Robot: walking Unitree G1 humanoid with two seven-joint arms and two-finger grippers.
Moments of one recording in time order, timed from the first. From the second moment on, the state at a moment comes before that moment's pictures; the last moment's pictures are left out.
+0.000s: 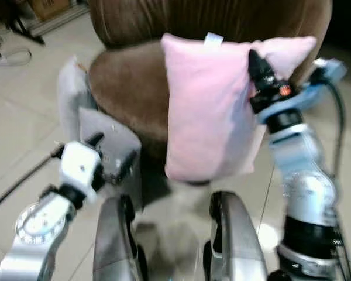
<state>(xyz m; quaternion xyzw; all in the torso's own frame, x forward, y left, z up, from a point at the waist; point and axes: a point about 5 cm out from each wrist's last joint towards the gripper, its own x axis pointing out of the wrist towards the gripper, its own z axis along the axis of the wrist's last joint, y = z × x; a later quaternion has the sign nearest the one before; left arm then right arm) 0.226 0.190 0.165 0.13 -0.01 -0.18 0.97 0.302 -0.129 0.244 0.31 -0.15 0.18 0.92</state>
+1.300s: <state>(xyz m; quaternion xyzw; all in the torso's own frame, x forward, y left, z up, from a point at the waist) 0.248 0.180 0.137 0.16 0.01 -0.11 0.98 0.313 -0.131 0.182 0.24 -0.08 0.05 0.97</state>
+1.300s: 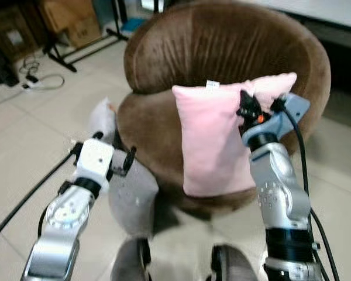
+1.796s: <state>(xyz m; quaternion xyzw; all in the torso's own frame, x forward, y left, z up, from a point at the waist) 0.247 0.177 0.135 0.15 0.01 -0.10 0.98 0.303 -0.140 0.160 0.22 -0.05 0.04 0.97</state>
